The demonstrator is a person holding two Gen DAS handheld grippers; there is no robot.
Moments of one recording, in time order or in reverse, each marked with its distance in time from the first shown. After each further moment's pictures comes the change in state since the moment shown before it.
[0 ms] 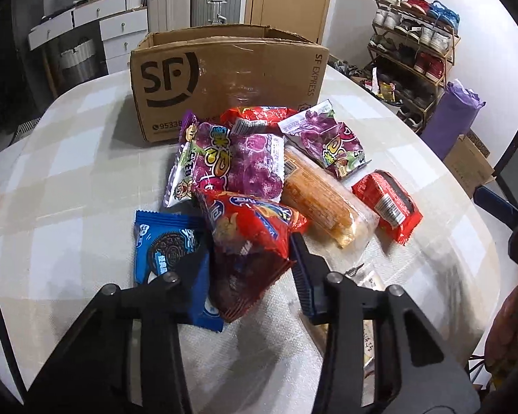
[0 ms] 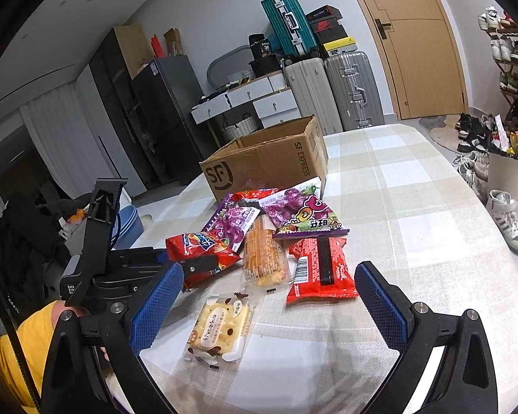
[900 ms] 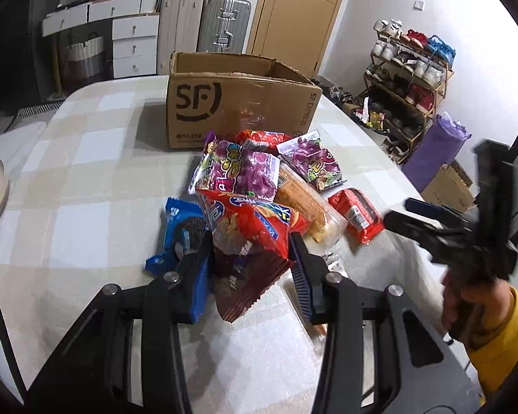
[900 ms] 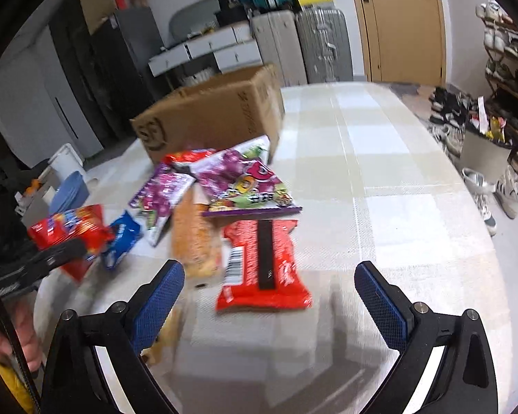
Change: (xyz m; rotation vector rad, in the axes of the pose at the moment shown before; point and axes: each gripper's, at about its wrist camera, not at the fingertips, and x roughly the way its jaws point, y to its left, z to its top) left arm -0.069 0.020 -0.023 -0.099 -0.087 -0.077; right arm 0.066 -0.033 0.019 -0.016 0.245 -0.196
